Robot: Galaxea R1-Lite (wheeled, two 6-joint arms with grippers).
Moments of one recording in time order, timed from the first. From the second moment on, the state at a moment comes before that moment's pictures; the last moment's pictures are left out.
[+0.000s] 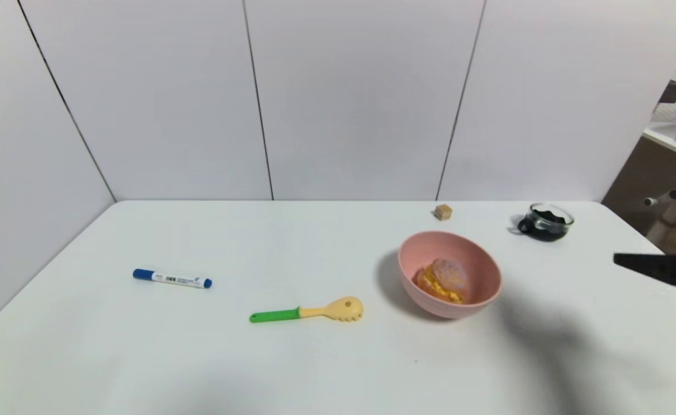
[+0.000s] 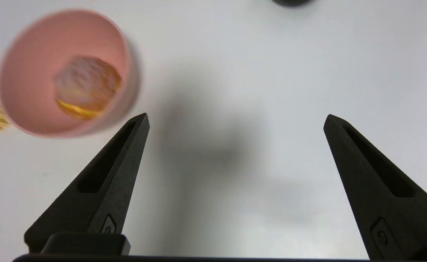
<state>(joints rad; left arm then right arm) 0.00 0.00 0.00 0.00 0.00 -0.01 -0.06 1.08 -0.74 0.19 0.09 0.02</state>
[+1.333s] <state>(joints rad) 0.00 0.00 0.00 0.00 0.00 -0.01 0.00 0.00 0.00 0.00 -0.02 0.06</state>
